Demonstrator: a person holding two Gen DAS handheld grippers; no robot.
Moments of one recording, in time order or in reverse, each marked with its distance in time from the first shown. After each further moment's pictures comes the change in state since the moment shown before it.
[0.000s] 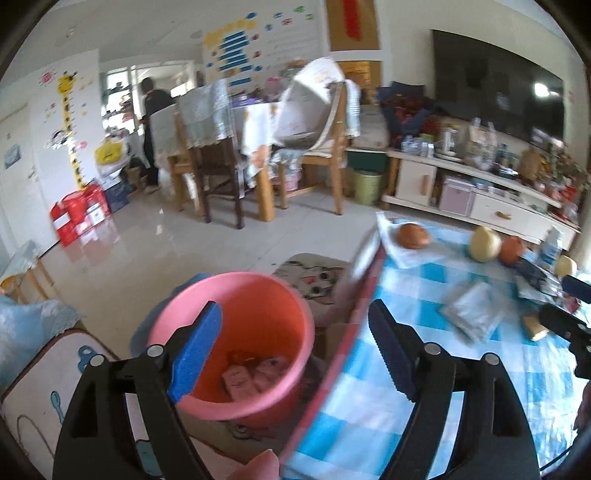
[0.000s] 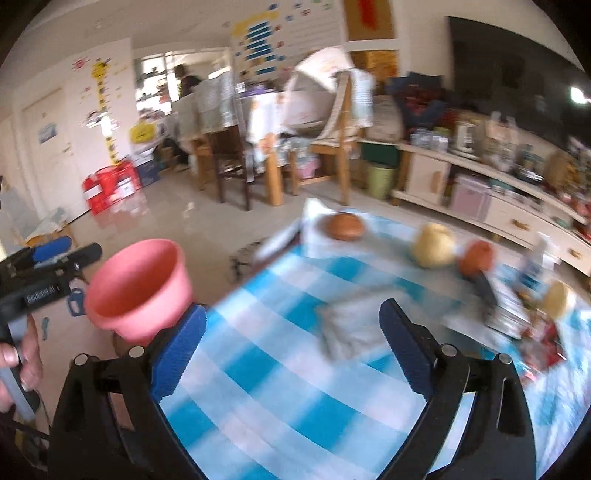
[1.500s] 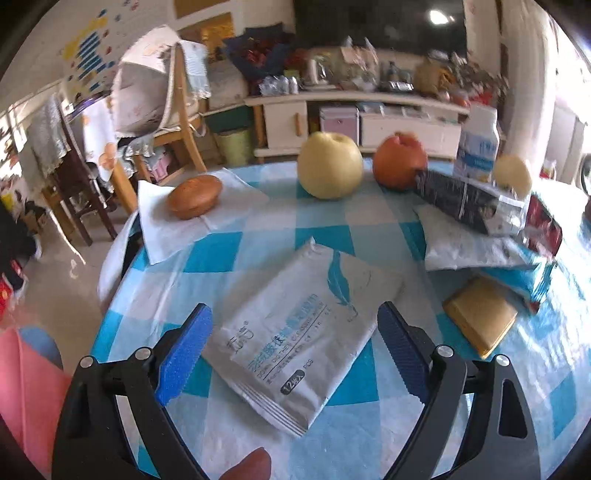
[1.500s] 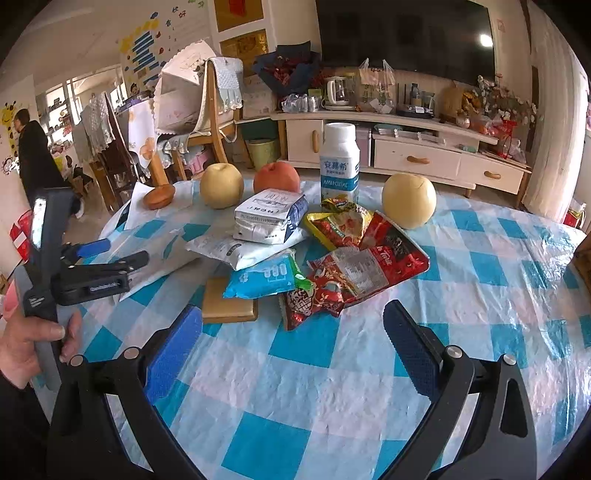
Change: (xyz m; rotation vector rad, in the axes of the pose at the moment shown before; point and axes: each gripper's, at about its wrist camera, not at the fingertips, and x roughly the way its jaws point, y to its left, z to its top) left arm 0.163 -0.277 -0.028 0.315 0.157 -0.310; right arm -0.015 -0.203 -0.093 0.223 0.064 -0.226
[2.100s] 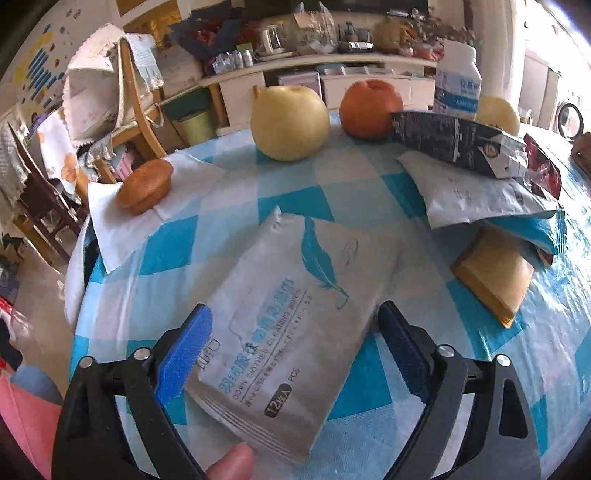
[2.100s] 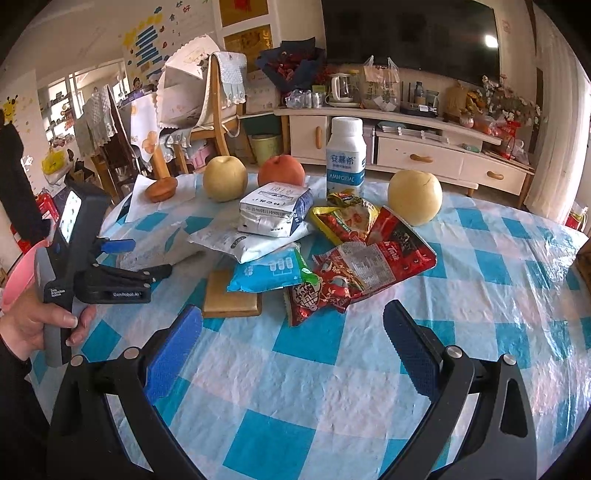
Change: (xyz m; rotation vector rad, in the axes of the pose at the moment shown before) left arm 0.034 -0.012 -0.003 0.149 0.097 -0.072; right arm 0.004 0.004 -0.001 -0.011 0.013 0.002
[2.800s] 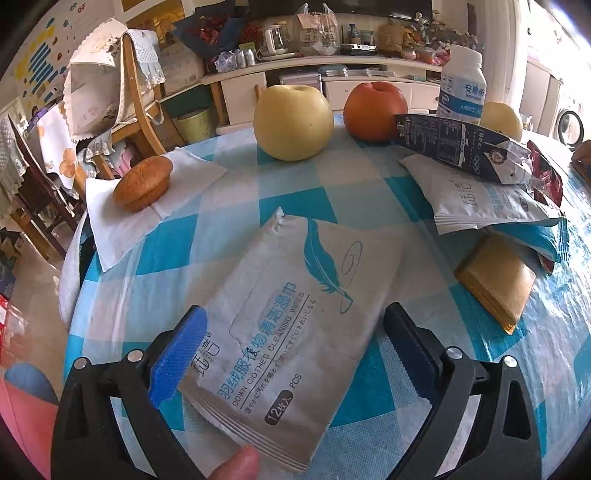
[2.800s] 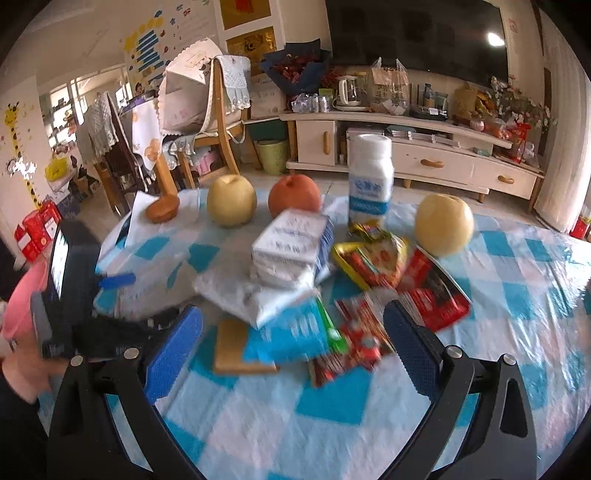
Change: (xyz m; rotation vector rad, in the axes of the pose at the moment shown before) left arm 0.002 0.003 0.001 -0.024 0.003 -0.021; right arm 0.045 0.013 0.050 0.029 -0.011 0.039
